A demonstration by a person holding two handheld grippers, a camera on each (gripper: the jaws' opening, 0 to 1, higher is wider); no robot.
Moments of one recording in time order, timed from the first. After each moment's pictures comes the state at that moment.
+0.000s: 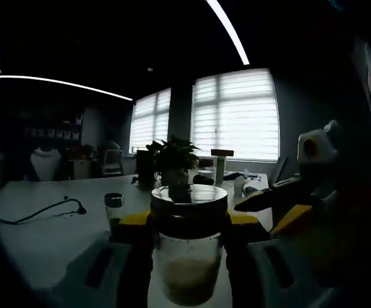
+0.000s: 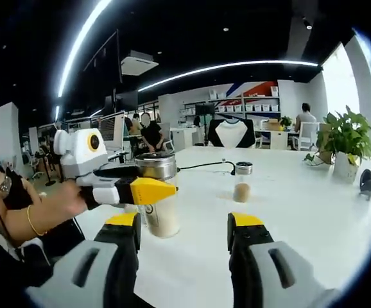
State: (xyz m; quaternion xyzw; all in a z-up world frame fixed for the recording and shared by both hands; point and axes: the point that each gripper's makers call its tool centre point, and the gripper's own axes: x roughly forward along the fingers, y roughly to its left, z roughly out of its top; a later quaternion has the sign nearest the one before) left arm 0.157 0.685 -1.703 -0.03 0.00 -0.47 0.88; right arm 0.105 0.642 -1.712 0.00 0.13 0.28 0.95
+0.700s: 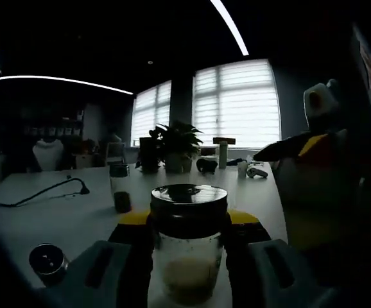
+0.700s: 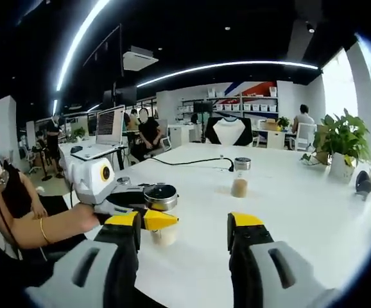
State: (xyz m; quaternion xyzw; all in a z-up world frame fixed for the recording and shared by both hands) left arm 0.161 0.700 -1.774 -0.01 0.02 -0.47 0.88; right arm 0.091 0.646 -1.721 -0.01 0.13 0.27 0.95
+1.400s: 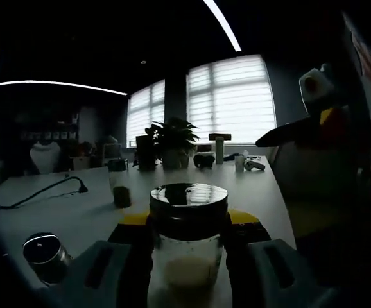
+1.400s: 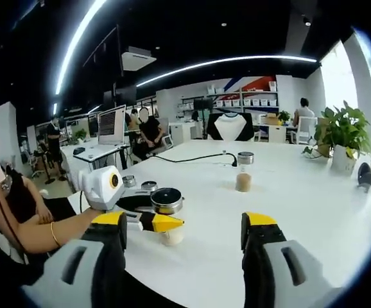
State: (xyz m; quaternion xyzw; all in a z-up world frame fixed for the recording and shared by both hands) left arm 0.161 0.704 -1.789 0.01 0.01 -0.49 0.87; right arm 0.079 0.649 -1.720 0.00 0.14 0.28 0.95
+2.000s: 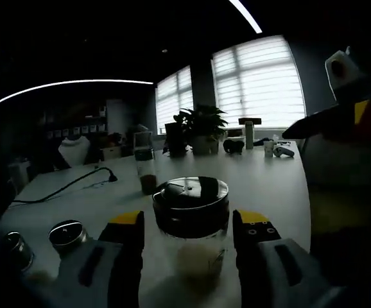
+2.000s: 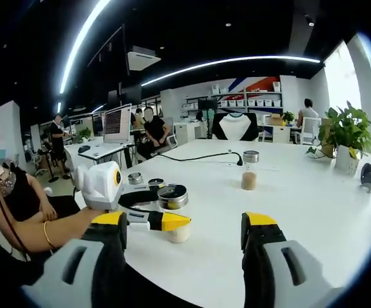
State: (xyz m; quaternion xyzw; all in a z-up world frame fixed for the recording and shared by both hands) left arm 0.167 0.720 -1.796 0.04 0.05 -0.36 0.93; right arm 0.066 0.653 -1.726 0.00 0.14 0.30 0.94
